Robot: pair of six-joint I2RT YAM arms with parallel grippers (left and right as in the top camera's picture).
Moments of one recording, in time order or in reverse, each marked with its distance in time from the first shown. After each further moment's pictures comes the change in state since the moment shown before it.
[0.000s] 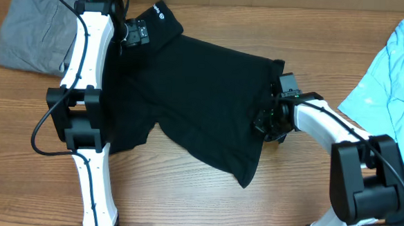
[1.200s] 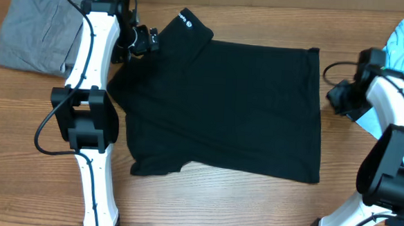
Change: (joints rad) left arm -0.031 0.000 0.000 -0.112 0.172 0.018; right arm -0.488 0.095 0.360 -0.229 0.295 -0.115
